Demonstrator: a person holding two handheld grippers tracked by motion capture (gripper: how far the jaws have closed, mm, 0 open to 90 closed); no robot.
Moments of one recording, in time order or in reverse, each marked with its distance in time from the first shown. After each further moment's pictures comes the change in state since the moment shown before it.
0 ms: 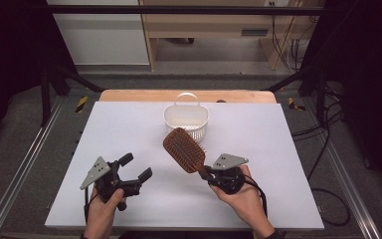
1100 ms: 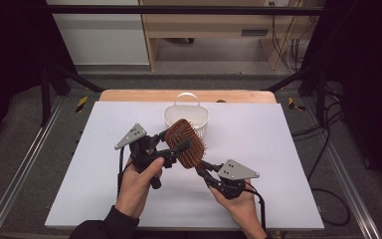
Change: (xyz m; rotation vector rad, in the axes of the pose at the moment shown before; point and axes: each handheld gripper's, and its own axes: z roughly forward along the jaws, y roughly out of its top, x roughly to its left) left arm -0.055 0.063 0.083 0.041 -0.112 -0.104; right arm 0.009 -0.014 -0.004 -0.320 -0.019 -0.013
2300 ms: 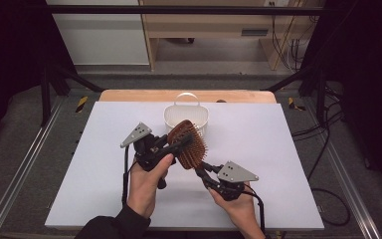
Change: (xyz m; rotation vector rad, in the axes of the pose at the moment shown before) left arm -0.011 0.003 0.006 -0.001 0.040 -0.030; right arm 0.005 -0.001 0.000 -0.025 -0.014 -0.001
